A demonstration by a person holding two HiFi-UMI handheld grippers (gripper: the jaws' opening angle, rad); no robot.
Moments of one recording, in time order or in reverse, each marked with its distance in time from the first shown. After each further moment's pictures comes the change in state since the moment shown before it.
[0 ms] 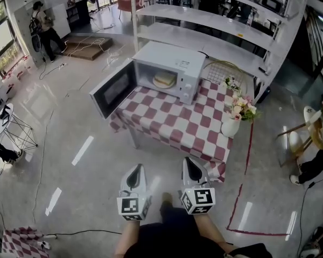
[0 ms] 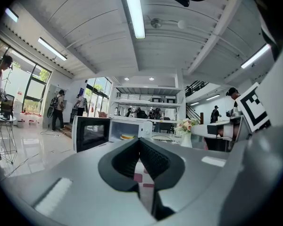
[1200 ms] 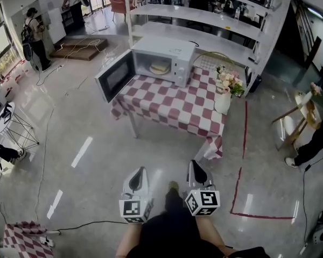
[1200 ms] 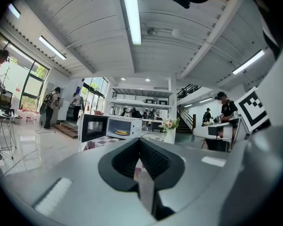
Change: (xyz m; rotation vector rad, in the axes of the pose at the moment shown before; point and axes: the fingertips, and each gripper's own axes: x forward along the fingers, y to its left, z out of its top) left arm -0.154 -0.037 -0.021 -0.011 0.003 -0.069; right arm -0.160 0.045 -0.038 0.101 -0.017 -0.112
